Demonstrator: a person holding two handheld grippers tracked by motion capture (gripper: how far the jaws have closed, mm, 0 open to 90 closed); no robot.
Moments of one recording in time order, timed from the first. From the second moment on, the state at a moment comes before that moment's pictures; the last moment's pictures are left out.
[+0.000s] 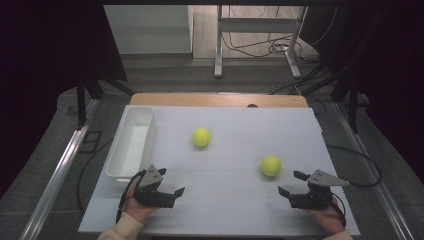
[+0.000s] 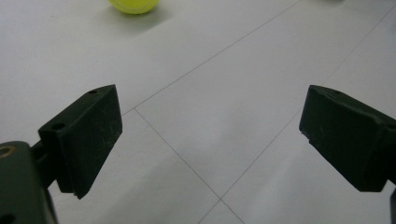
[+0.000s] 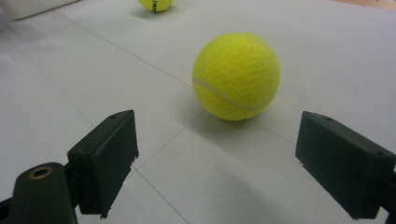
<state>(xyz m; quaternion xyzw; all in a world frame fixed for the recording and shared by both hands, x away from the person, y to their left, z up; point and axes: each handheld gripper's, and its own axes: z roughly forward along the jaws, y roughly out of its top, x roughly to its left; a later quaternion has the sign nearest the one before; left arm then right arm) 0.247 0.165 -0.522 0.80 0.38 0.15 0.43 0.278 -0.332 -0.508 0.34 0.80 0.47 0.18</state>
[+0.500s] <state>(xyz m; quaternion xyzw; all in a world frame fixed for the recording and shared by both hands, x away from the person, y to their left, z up) 0.249 0.164 -0.522 0.81 0.38 0.15 0.43 0.278 -0.331 -0.508 0.34 0.80 0.47 0.18</state>
